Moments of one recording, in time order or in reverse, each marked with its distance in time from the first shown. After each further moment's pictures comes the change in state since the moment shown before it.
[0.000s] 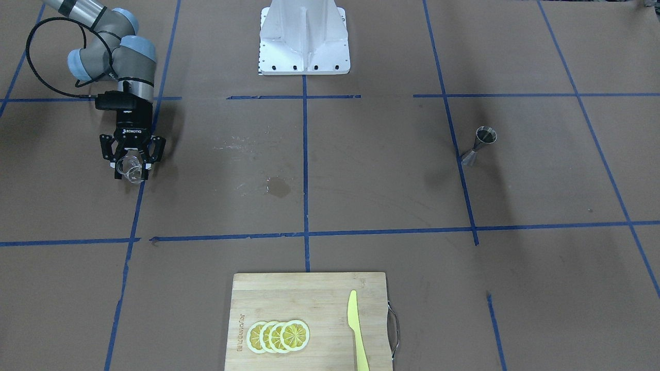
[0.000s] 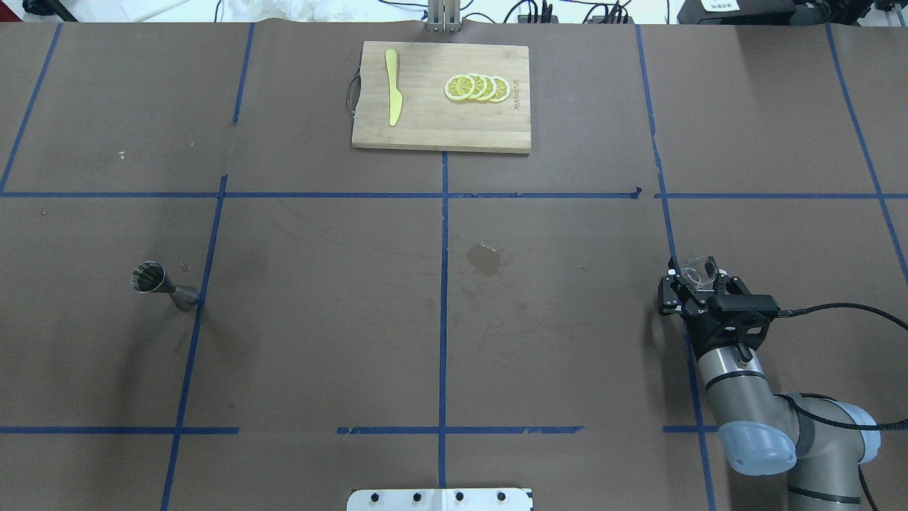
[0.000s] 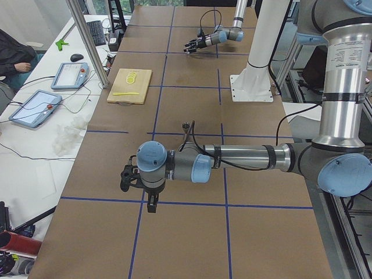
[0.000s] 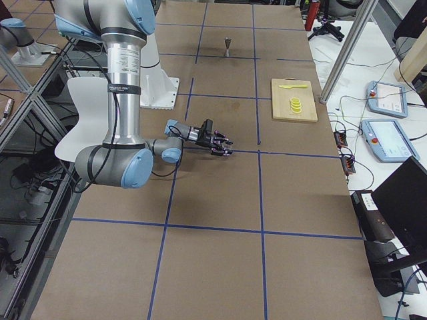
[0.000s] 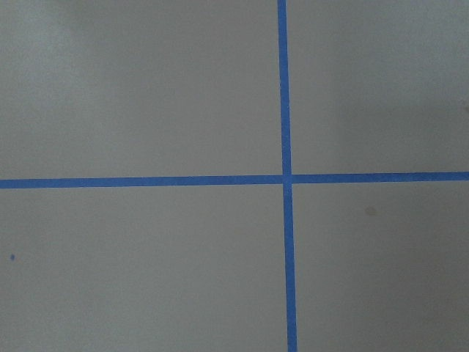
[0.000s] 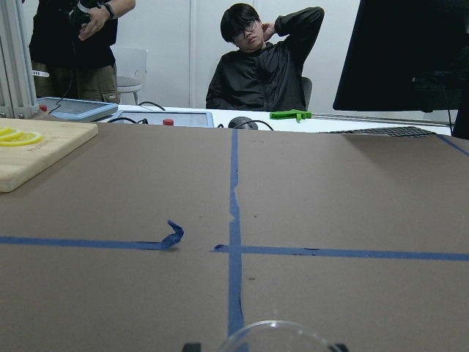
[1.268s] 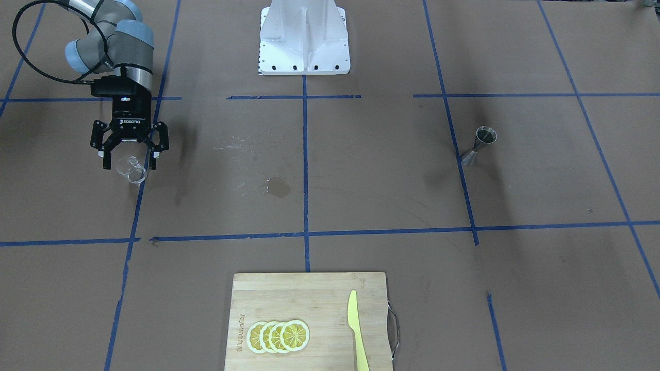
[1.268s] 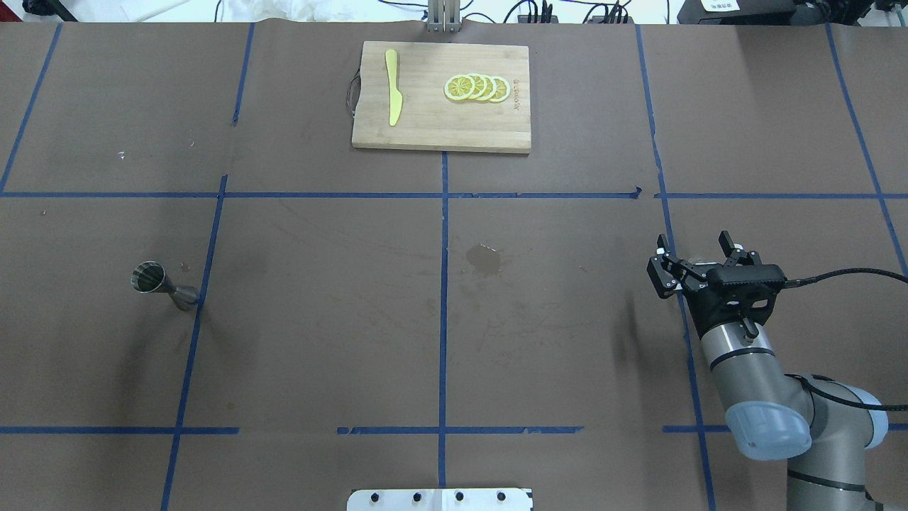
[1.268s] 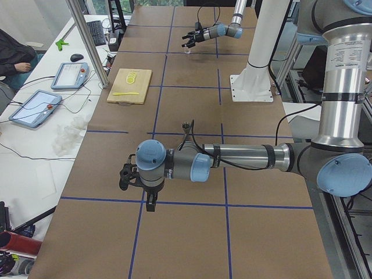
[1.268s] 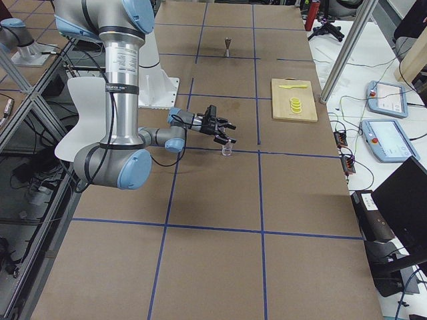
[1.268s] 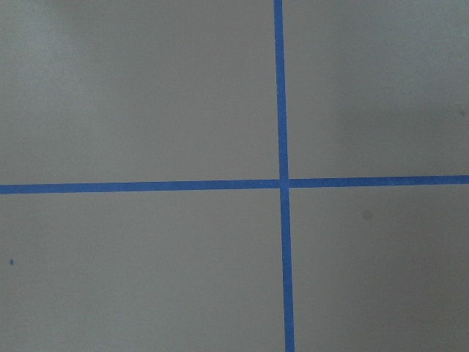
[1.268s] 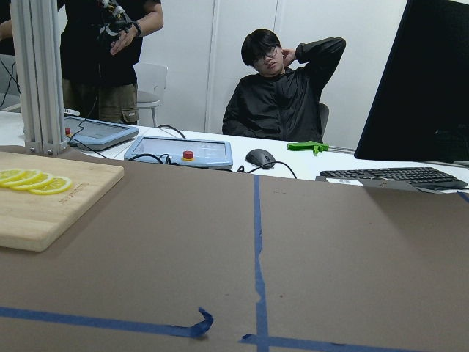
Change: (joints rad) left arm 0.000 -0.007 -0.002 0.000 0.000 -0.001; right arm 0.081 -0.010 0.144 0.000 0.055 -0.220
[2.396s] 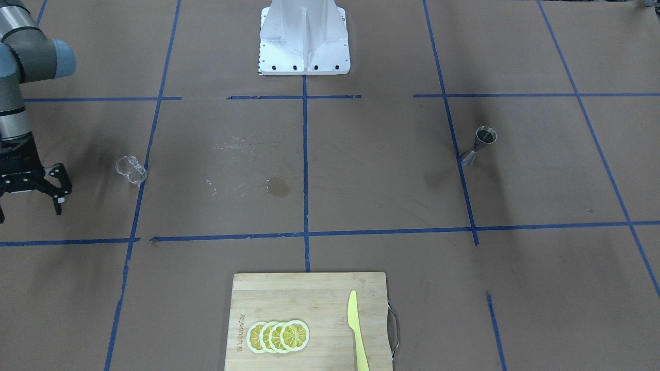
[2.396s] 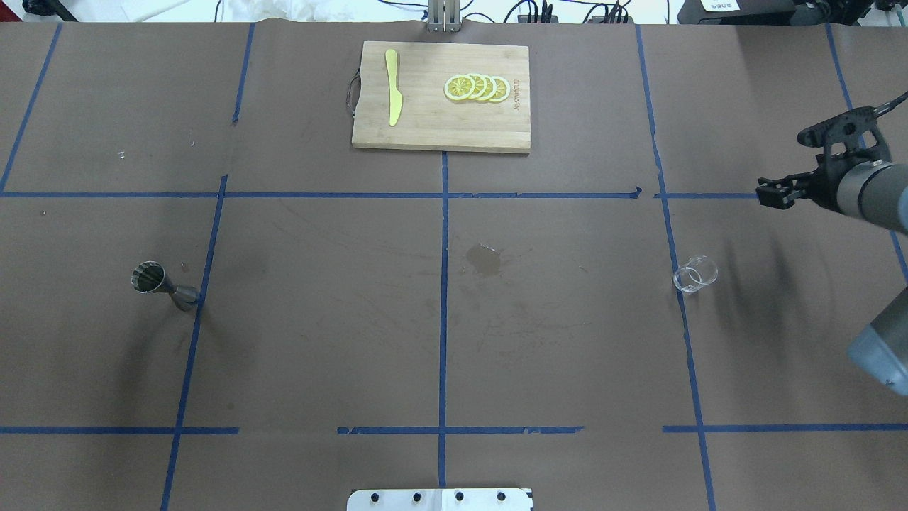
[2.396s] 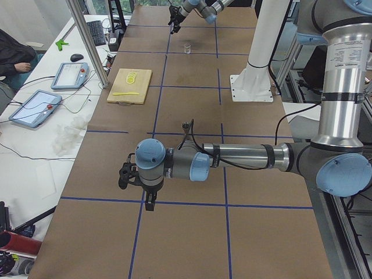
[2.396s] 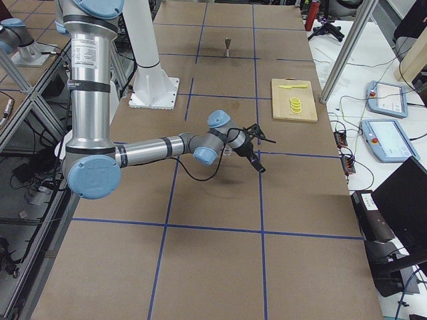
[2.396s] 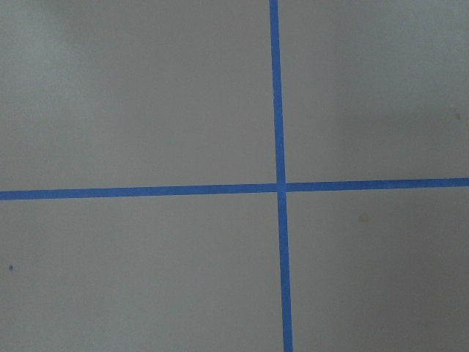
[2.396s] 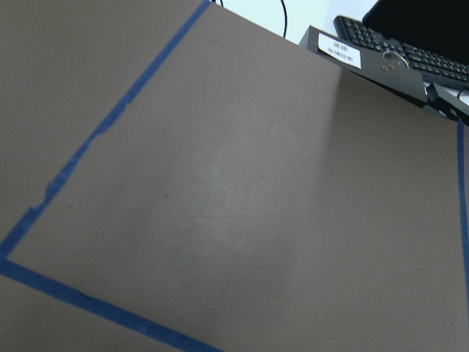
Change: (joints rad) left arm 0.000 -0.002 -0.001 -0.002 0.000 0.004; right arm 0.669 0.004 -0.026 -0.142 1.071 -0.654
